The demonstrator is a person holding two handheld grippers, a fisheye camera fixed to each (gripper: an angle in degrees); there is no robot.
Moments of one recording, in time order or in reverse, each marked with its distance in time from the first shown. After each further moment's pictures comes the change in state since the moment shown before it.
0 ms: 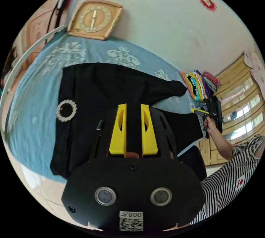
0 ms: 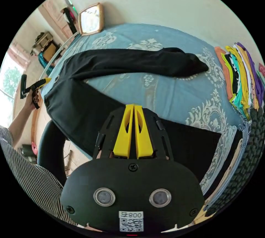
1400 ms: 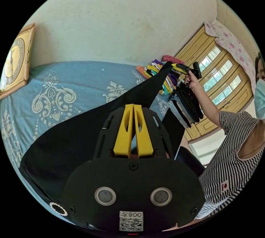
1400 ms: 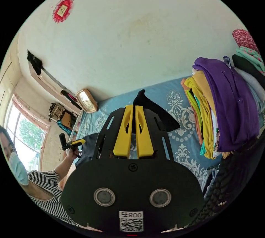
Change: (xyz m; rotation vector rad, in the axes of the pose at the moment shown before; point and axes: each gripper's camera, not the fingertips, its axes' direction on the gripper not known) left arm 0.136 -0.239 0.047 -0.042 0.271 0.376; right arm 0.338 -0.112 -0.198 0.442 -0.262 0.311
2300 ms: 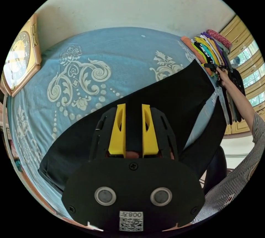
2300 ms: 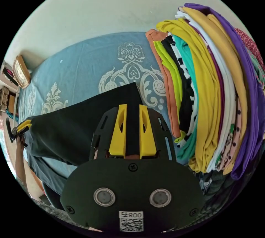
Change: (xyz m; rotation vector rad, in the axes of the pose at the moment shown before) left arm -0.075 -0.074 0.092 -0.329 -0.401 -0.124; right arm 0.094 0.030 0.301 -0.384 0.600 0.008
